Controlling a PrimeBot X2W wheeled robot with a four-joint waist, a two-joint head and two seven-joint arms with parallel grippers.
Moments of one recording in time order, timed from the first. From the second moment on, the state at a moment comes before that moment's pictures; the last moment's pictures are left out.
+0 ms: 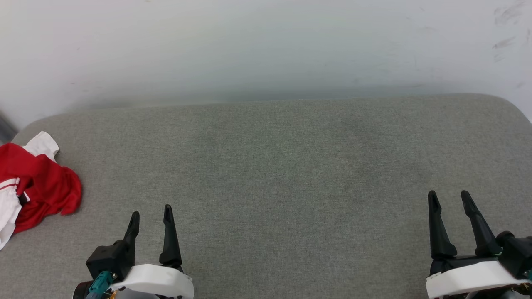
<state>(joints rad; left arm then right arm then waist) 0.04 0.06 -0.06 0.05 -0.30 0.10 -0.20 0.04 -0.05 -0.05 0.02 0.22 0.13 -0.20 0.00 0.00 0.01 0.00</state>
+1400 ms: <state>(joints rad) 0.05 0.05 -0.05 0.10 -0.16 0.08 -0.26 0.08 -0.05 -0.04 0.00 0.08 0.13 -0.26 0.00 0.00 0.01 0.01</state>
